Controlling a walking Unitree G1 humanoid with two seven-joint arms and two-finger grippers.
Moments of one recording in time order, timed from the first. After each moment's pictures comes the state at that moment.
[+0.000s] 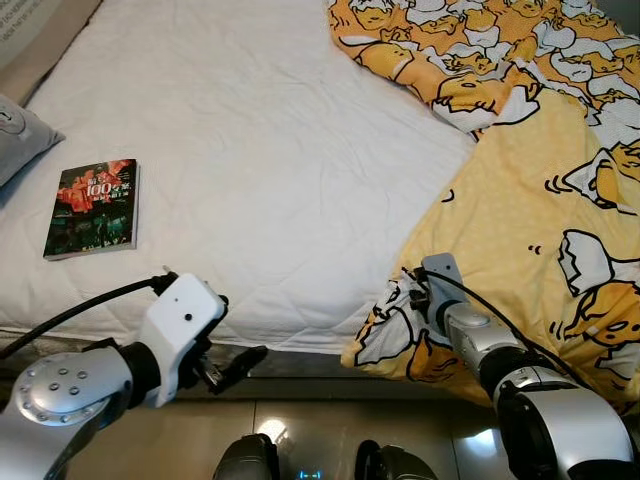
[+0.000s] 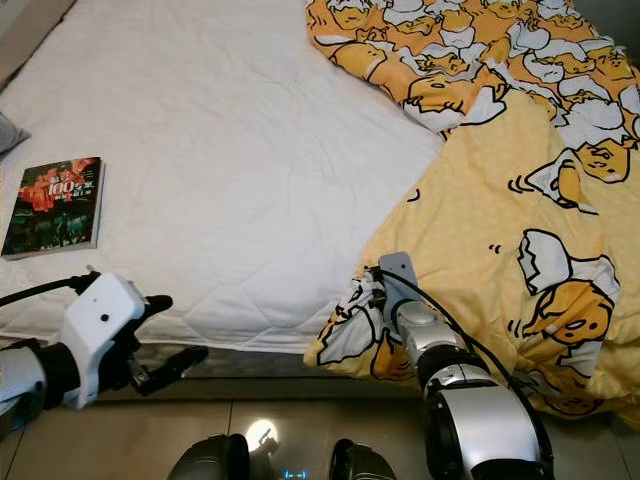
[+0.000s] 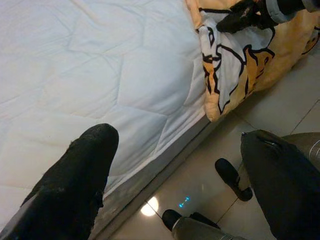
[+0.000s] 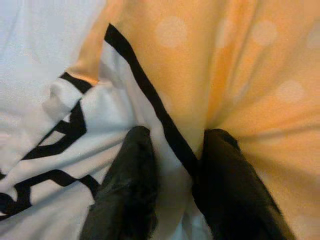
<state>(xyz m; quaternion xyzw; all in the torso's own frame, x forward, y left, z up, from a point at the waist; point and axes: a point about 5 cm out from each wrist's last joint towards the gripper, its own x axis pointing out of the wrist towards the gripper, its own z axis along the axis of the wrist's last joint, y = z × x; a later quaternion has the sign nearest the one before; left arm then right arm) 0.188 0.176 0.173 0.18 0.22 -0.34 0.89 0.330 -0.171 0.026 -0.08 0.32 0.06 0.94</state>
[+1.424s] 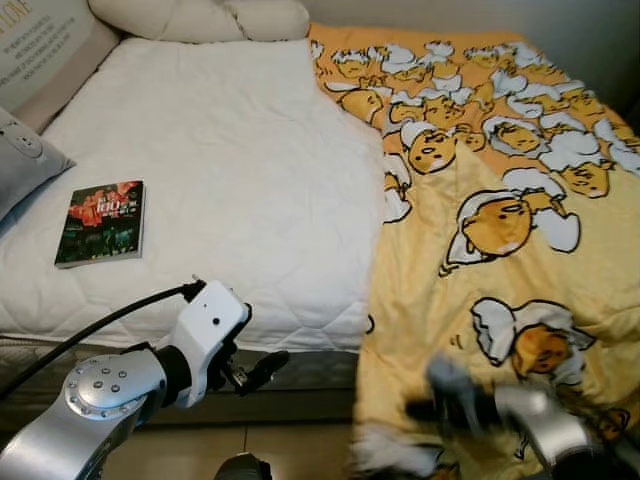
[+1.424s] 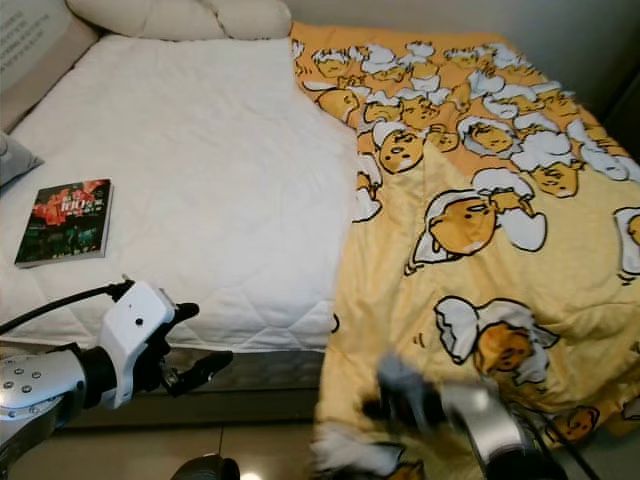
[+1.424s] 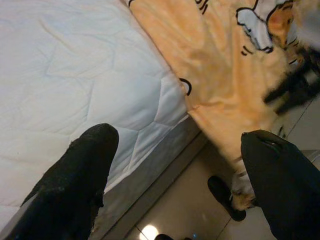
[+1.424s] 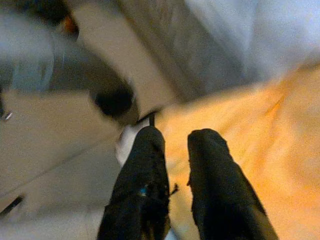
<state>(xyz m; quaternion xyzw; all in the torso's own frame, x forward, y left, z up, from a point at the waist) 0.196 0.160 0.151 0.16 0.22 -0.36 0.89 0.238 -0.189 0.007 -0.12 0.32 0.52 0.78</state>
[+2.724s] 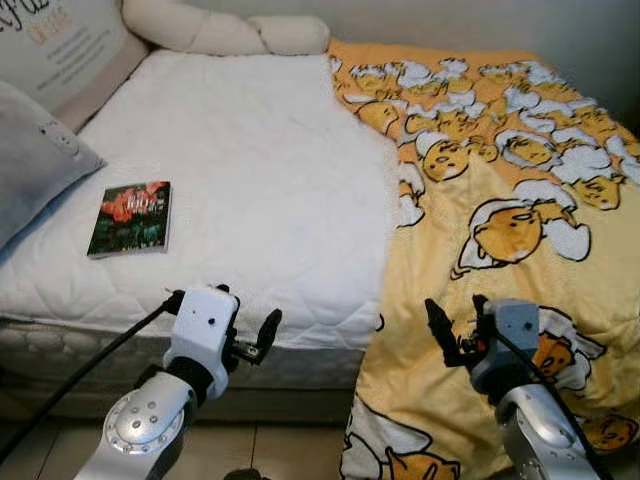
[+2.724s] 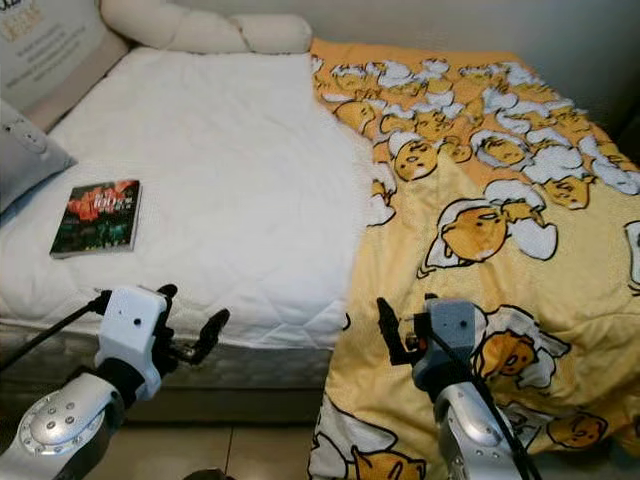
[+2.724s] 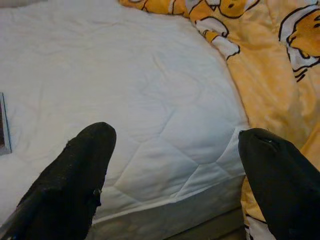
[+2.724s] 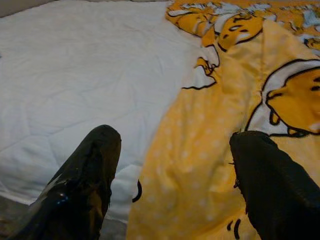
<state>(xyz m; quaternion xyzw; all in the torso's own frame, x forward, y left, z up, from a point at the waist) 0.198 0.149 0.129 0.09 0.12 -0.17 0.97 0.213 -0.176 0.083 0.02 0.11 0.06 0.99</state>
